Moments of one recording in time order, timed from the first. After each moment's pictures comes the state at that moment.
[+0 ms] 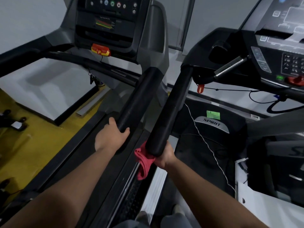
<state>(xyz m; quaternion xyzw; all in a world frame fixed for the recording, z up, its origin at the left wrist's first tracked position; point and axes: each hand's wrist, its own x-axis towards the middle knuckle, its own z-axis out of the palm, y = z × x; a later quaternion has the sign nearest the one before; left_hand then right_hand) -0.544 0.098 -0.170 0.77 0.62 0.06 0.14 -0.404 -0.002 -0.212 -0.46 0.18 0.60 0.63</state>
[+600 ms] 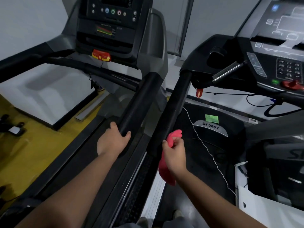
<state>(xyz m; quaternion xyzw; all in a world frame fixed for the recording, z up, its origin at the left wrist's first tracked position) -0.545 0.096 -0.172 0.77 0.61 0.08 0.15 -0.404 -0.039 -0.180 -0.76 -0.18 0.27 0.56</state>
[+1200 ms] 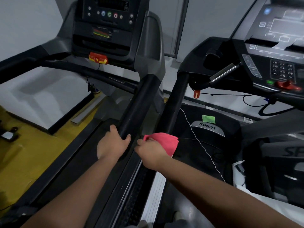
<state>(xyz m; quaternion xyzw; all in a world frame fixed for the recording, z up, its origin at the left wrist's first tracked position) -0.547 0.100 -0.178 0.77 0.61 0.09 0.16 -0.430 0.008 -0.158 -0.64 -0.76 0.03 -0.07</state>
